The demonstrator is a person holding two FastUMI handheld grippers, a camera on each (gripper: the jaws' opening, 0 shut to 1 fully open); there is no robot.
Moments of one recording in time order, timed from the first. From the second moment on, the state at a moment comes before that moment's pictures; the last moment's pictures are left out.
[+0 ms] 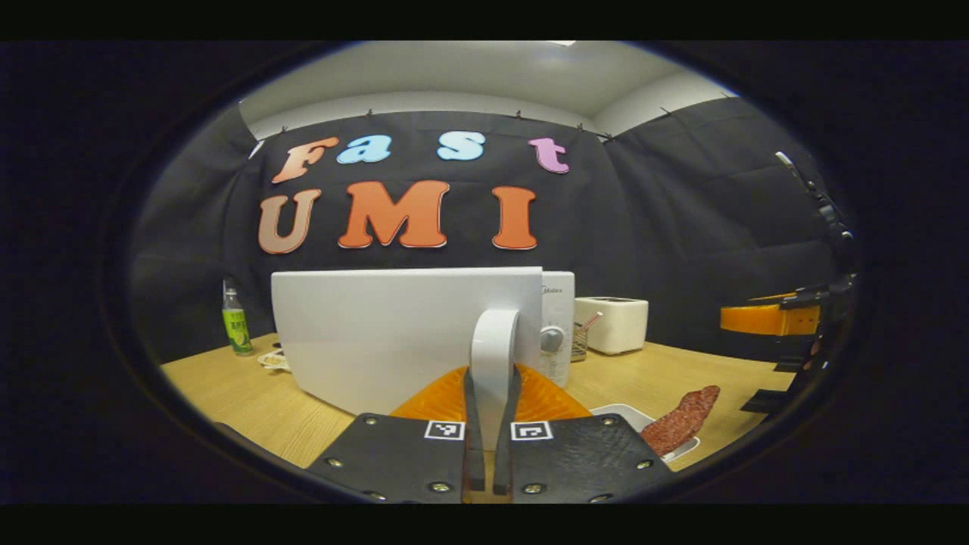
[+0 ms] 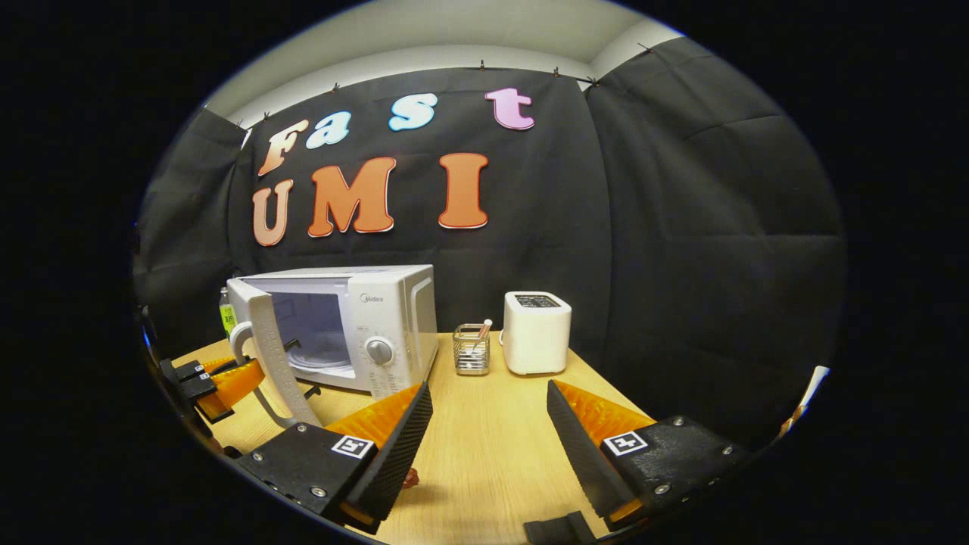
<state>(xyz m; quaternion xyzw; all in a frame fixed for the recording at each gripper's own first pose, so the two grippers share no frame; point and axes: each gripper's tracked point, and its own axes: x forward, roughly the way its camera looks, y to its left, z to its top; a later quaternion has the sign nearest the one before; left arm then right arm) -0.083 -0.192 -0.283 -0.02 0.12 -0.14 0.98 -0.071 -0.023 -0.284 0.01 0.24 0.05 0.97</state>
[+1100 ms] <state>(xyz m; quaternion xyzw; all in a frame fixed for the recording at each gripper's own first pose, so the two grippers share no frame) -0.185 0.041 -0.256 0.01 0.10 -0.01 0.99 -0.069 0.078 -0.307 -0.04 0.28 0.13 0.95</state>
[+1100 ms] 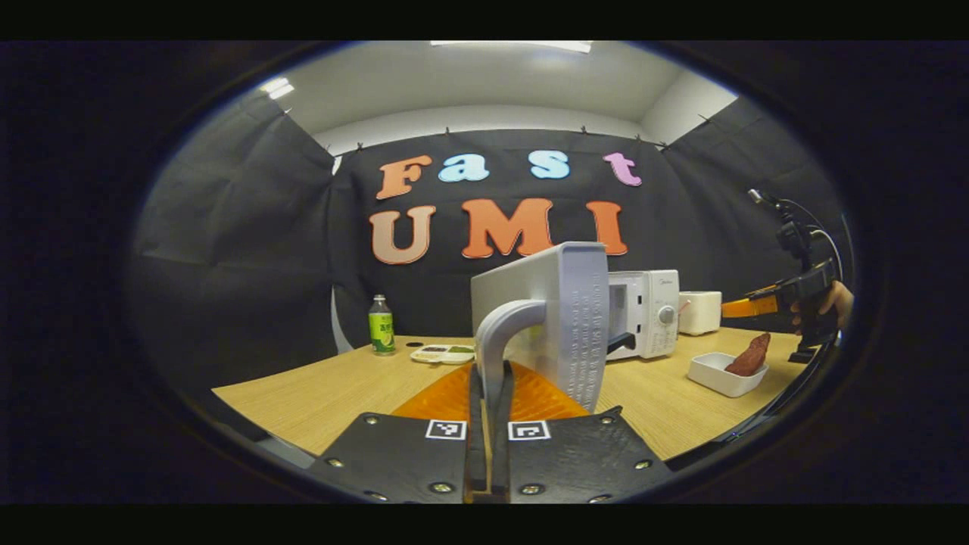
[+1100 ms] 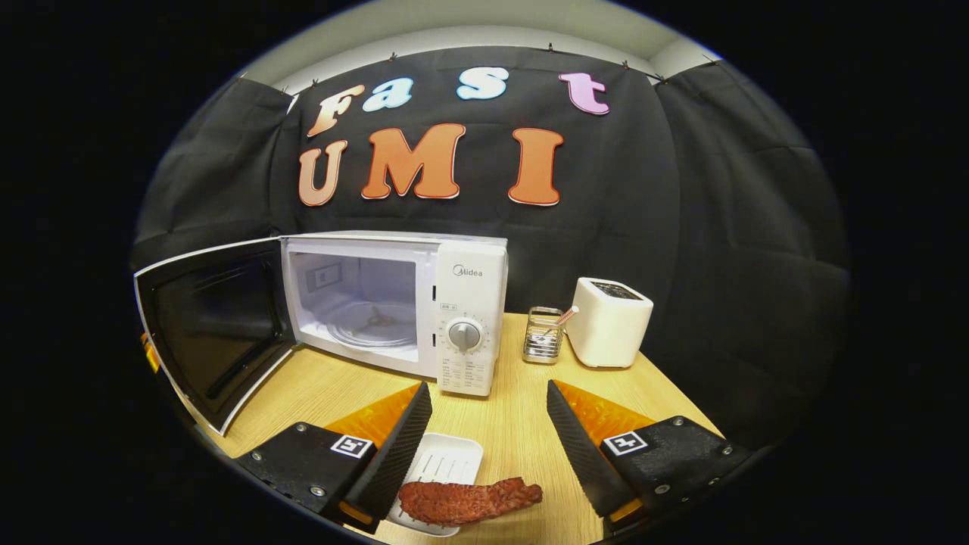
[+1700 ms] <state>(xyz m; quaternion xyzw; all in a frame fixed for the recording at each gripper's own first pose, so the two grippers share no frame) -0.184 0.107 -0.255 -0.01 0.10 -0.08 0.99 -0.087 0.071 -0.329 -0.04 0.32 0.11 0.94</state>
